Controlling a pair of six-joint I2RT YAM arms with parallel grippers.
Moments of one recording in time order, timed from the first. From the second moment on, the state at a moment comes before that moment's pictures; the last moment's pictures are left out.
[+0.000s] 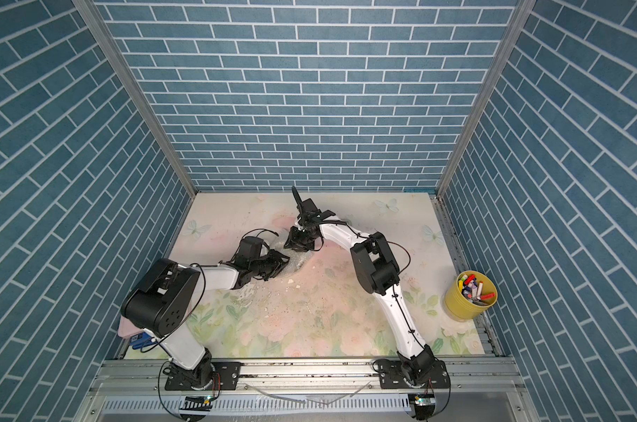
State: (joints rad) left arm -0.39 1.68 0.69 0.27 0.38 -1.10; right arm 0.69 2.40 1.98 -0.65 -0.57 0.72
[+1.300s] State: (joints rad) left arm -0.60 1.66 0.55 0.53 -0.06 -1.23; right arm 0.69 2.43 2.00 -0.65 -0.62 0.77
